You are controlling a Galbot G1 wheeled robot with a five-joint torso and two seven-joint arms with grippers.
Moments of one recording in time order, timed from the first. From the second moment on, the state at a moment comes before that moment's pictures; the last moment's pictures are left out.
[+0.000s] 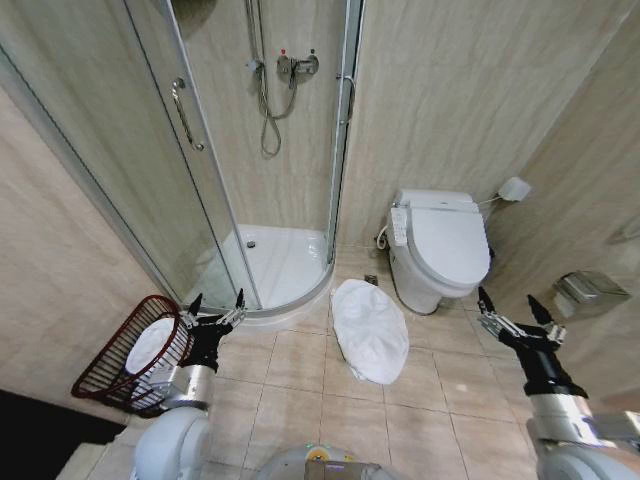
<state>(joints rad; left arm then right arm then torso) 1.72 -1.50 -0.64 -2.38 -0.24 0.08 -0.08 -1.80 1.43 1.04 2.42 0.60 -0.01 -0.14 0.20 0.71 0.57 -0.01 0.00</state>
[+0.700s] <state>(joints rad) 1.72 -1.50 -0.64 -2.38 -0.24 0.08 -0.08 -1.80 1.43 1.04 2.42 0.58 0.00 -0.13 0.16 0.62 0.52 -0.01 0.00</state>
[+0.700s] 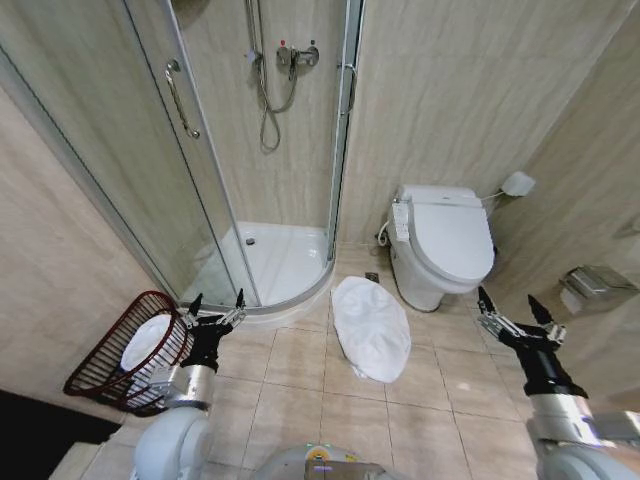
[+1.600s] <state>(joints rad) 1.72 -1.50 -0.64 -2.38 -0.24 0.08 -0.08 -1.75 1.61 0.83 2.33 0.08 0.13 0.00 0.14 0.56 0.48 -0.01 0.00</state>
